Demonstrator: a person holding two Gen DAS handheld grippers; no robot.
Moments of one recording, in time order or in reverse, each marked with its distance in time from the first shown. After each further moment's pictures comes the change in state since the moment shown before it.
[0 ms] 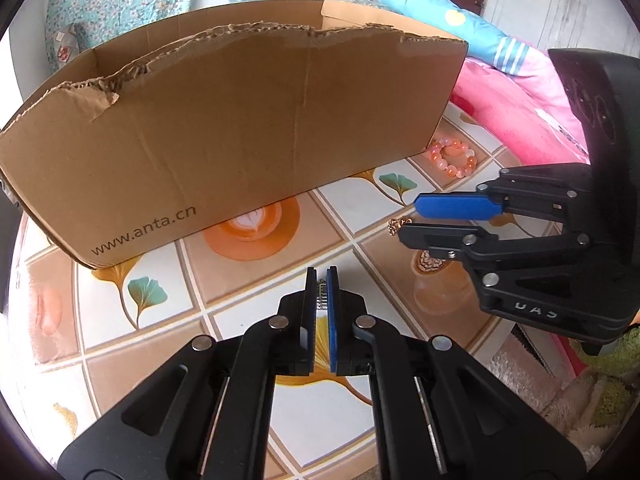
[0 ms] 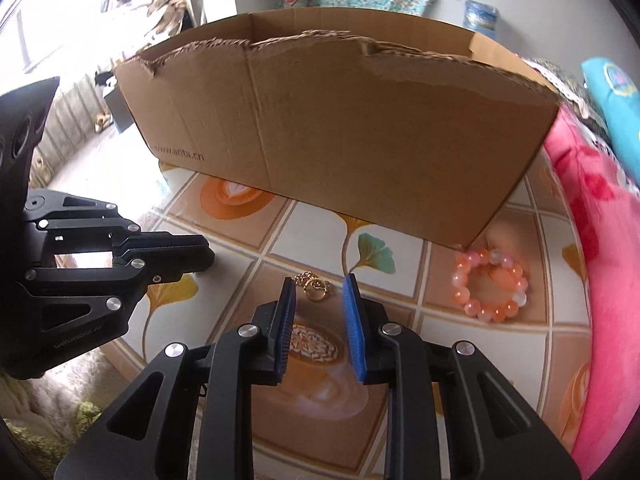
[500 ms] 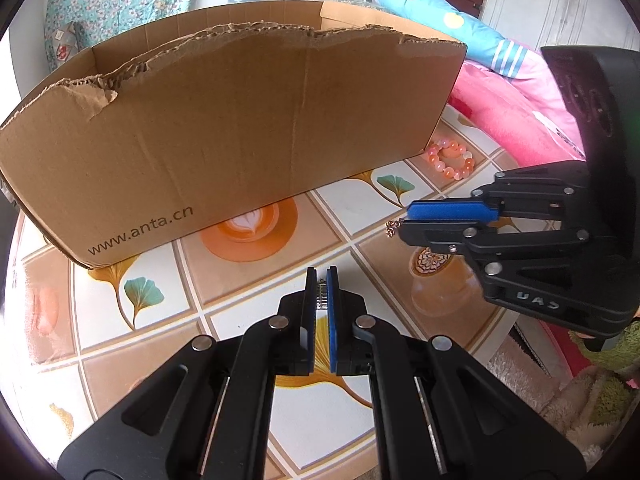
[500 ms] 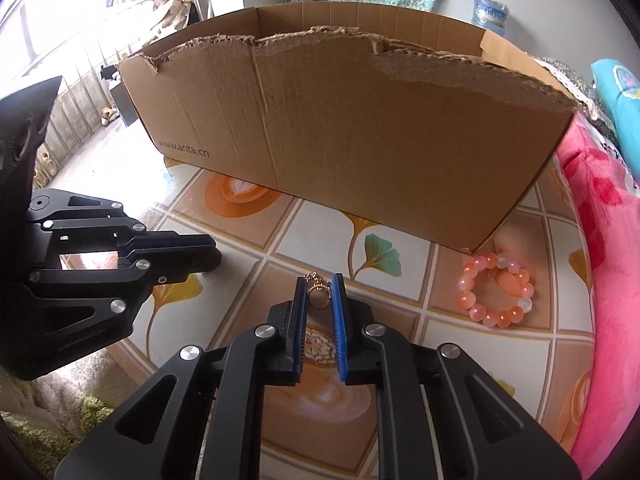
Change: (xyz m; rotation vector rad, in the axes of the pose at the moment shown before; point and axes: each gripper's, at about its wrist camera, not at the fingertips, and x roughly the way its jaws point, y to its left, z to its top) left arm 0.002 -0.001 0.000 -0.004 -0.006 -0.008; right arm -0.008 -0.005 0.003 0.012 0.012 0.034
